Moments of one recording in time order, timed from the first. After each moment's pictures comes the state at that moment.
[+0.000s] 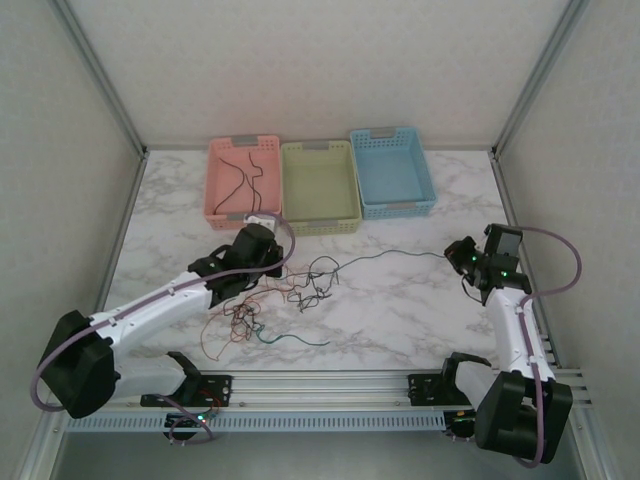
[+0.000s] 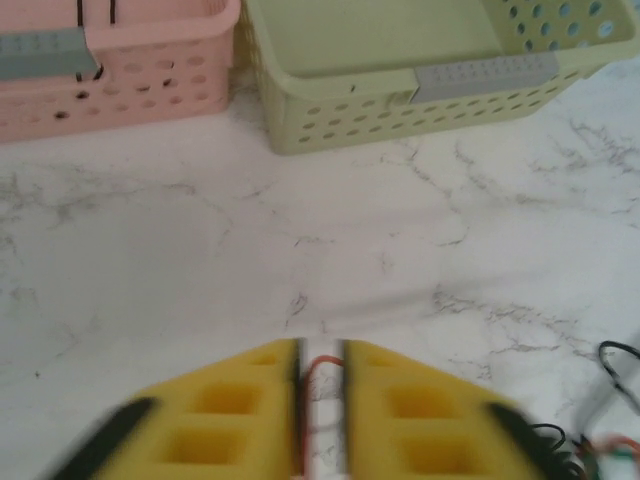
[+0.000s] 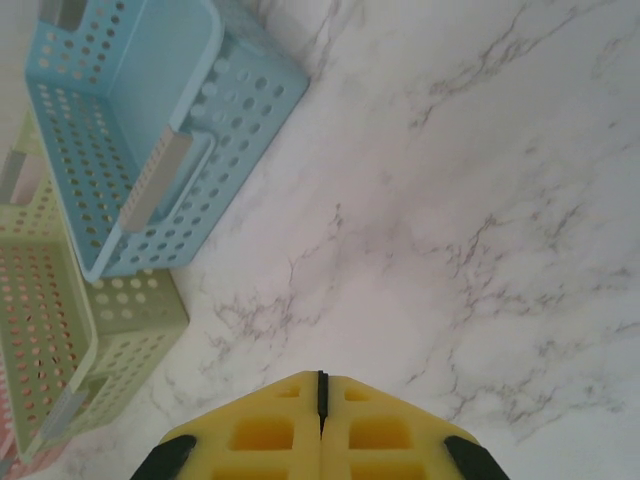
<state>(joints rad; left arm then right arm) -0.72 1.24 0.79 -0.32 -0.25 -0.47 -0.20 1.00 0.65 -0.43 -0.34 0.69</state>
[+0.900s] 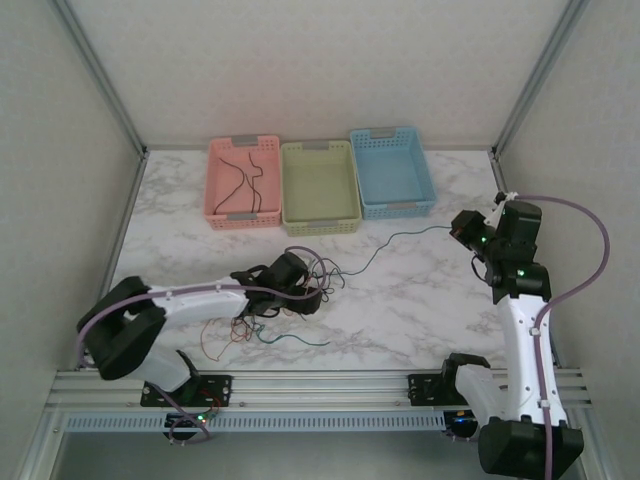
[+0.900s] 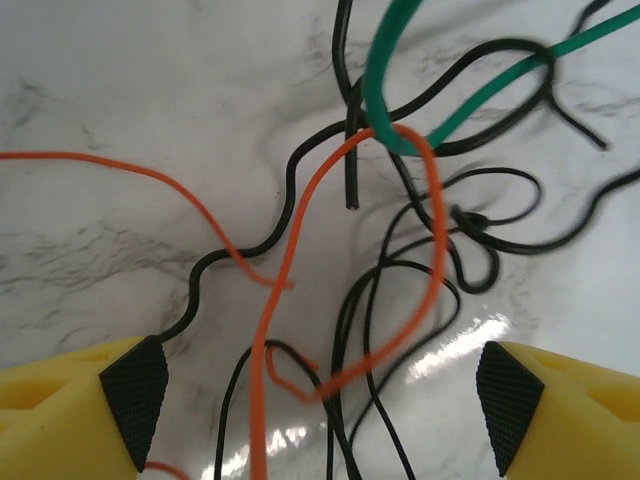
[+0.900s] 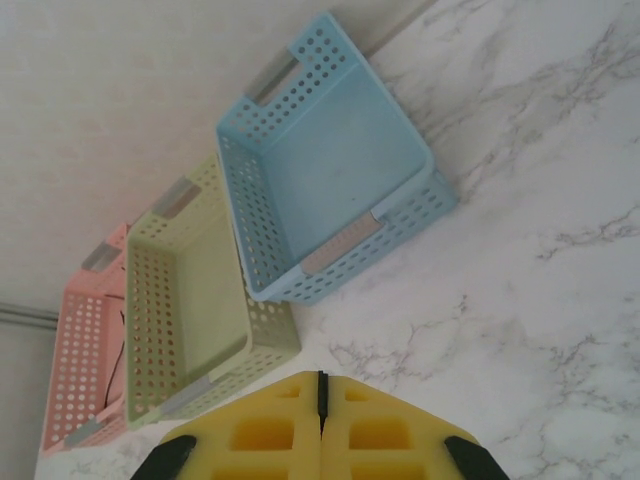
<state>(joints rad) -0.90 1.52 0.72 -0.21 -0.10 -0.50 -0.10 0.88 0.94 -0.60 -0.29 0.59</state>
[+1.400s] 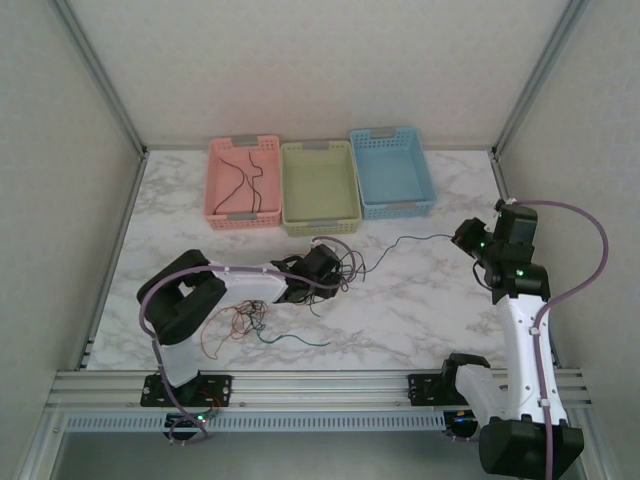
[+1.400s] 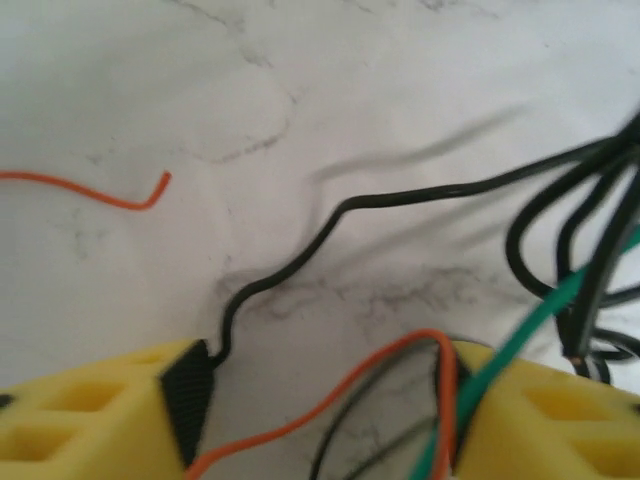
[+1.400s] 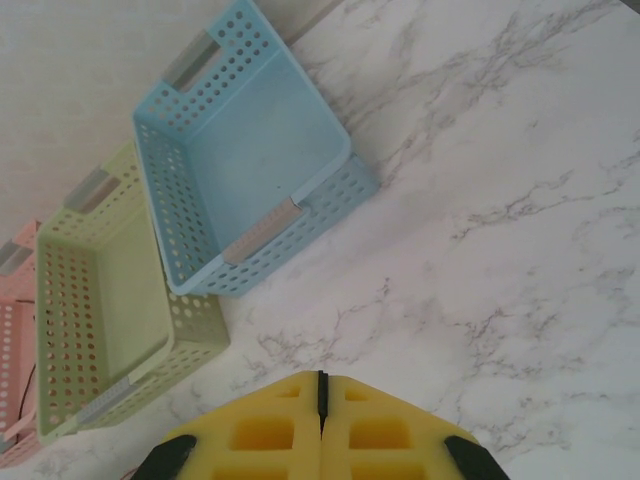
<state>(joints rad) -0.94 1.83 0.96 -0.11 -0.25 -0.48 -0.10 0.89 0.93 -0.68 -0.17 0.54</state>
